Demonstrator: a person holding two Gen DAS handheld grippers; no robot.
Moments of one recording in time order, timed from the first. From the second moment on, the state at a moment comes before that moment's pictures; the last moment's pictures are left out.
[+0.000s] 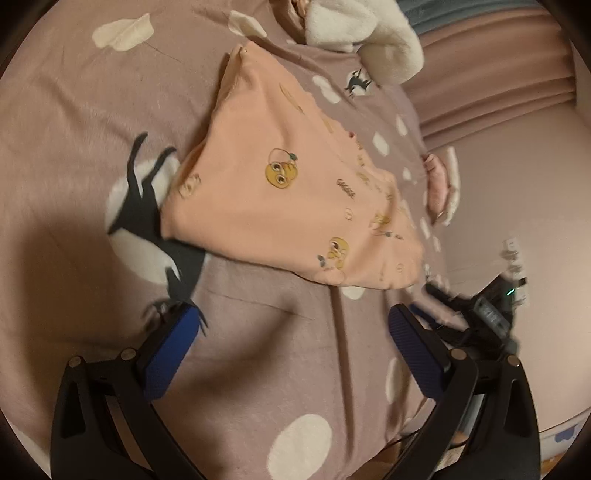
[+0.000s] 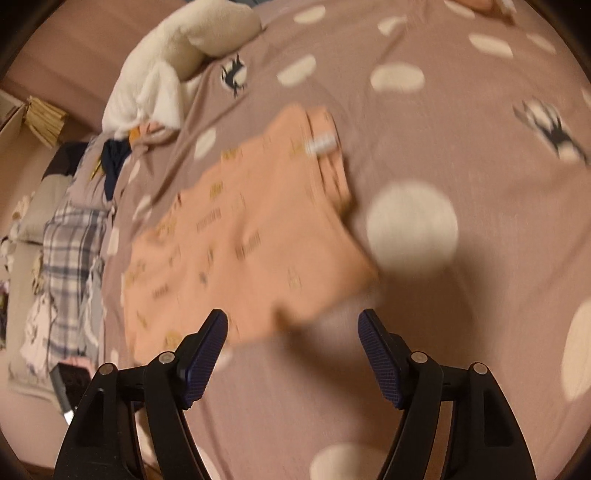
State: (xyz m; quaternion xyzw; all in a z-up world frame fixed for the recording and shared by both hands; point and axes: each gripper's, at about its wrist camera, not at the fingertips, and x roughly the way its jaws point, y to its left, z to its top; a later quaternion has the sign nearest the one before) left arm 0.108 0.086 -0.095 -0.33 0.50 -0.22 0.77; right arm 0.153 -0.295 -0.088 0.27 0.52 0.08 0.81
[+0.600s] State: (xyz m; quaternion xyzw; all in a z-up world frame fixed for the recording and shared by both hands) left arm 0.159 0.084 -0.110 -0.44 0.40 -0.19 0.78; right arm 0.177 -0.291 -0.136 0.44 0.46 0.15 0.76
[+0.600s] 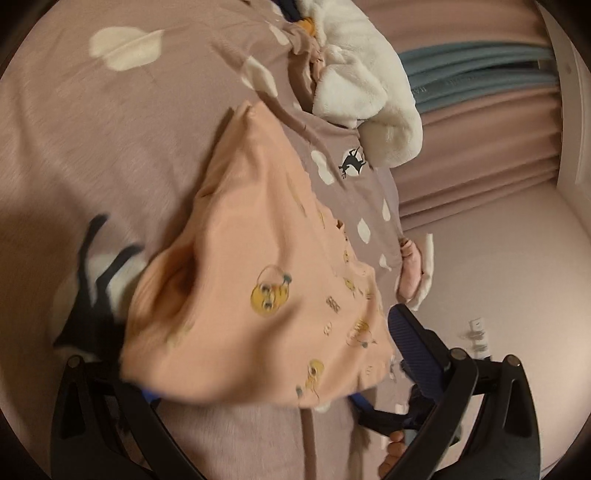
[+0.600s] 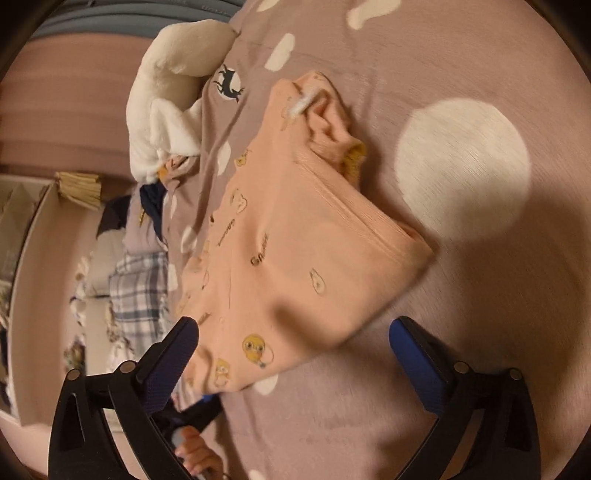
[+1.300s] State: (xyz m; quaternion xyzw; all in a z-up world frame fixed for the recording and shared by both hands) left arm 0.183 0.079 -0.124 -0.37 0.42 -0.12 0.82; right arm 0.199 -0.247 -0.122 0.19 0.42 0.02 0.89
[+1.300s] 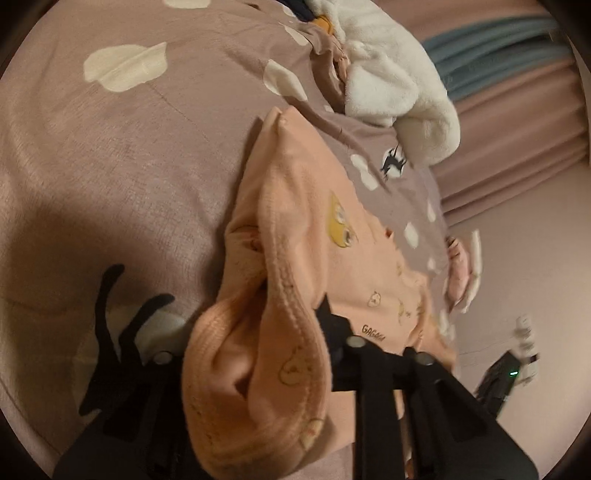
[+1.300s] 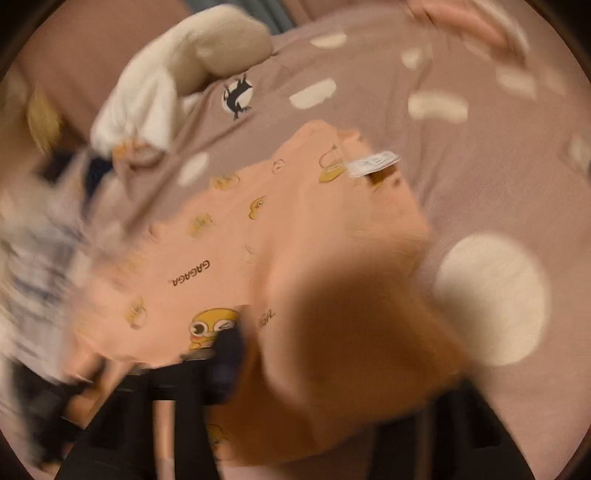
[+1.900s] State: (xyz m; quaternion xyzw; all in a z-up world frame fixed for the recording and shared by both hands) left arm 0.146 0.068 -0.096 -0.33 0.42 -0.14 0.83; right arm 0.168 -0.240 -0.092 0.20 0.39 0.07 0.90
